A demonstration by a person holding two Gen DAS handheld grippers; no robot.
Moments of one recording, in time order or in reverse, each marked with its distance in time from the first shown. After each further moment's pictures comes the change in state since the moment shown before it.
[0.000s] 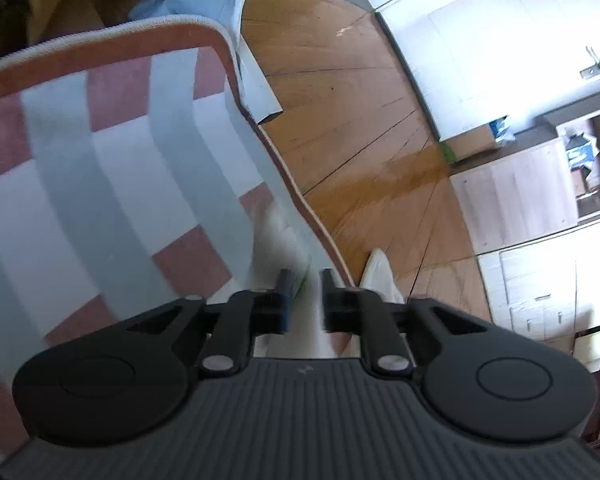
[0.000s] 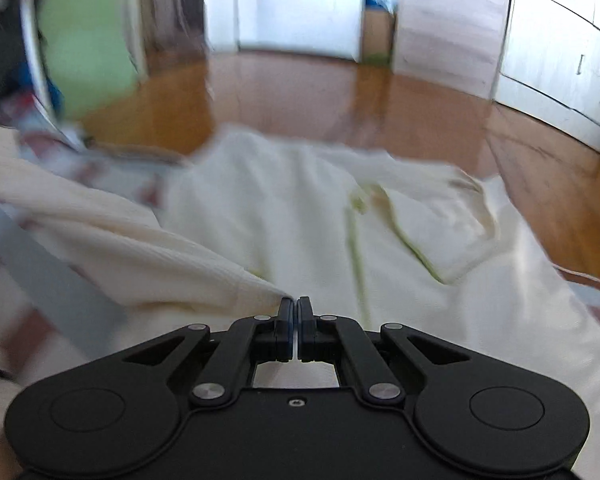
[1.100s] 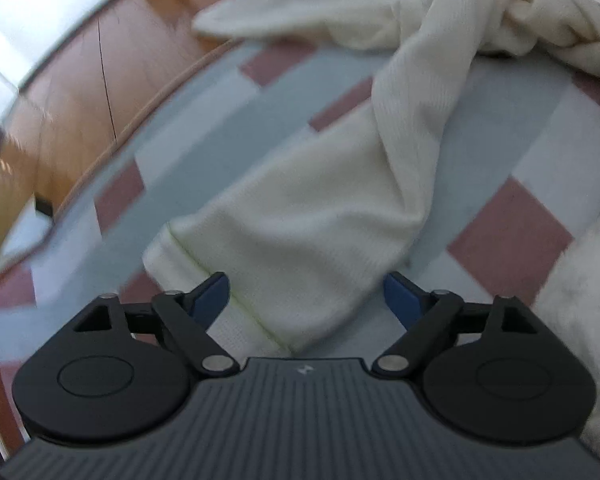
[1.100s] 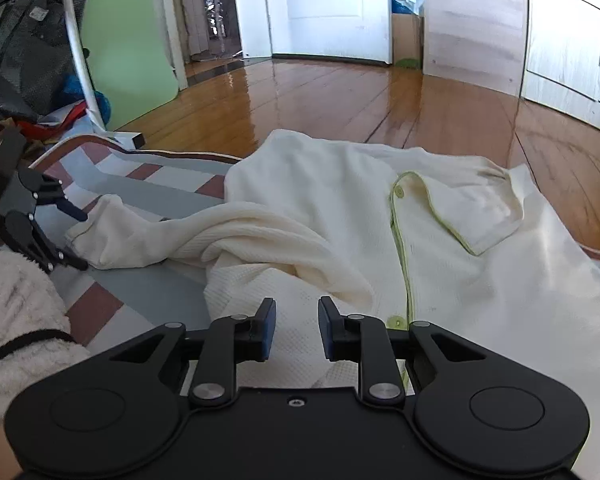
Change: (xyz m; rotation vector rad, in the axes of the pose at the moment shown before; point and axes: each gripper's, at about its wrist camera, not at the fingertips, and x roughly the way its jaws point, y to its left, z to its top) left arm 0.115 -0.040 -0.168 1.690 0.354 0.100; right arm -0.056 0.010 -0.033 0.017 -0.104 0.197
